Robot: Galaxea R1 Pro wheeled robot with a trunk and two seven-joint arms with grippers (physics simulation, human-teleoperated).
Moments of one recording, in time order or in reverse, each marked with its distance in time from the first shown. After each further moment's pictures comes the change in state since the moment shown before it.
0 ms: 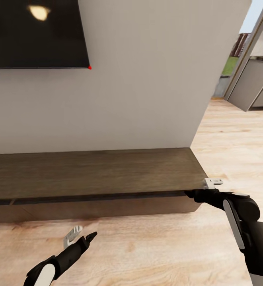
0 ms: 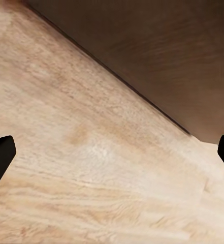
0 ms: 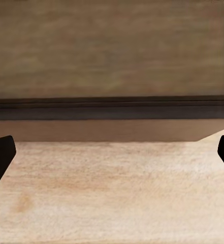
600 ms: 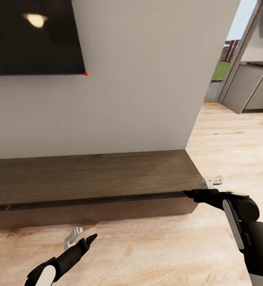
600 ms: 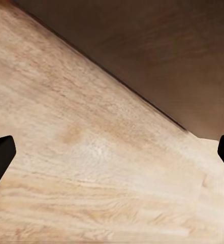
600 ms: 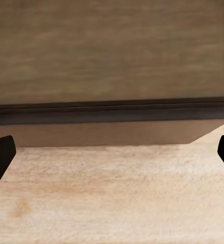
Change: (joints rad) left arm 0.000 -0.003 0.002 0.023 -0.005 -0.001 -0.005; right arm 0.000 0.003 0.003 0.000 0.000 0.000 0.000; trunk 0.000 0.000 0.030
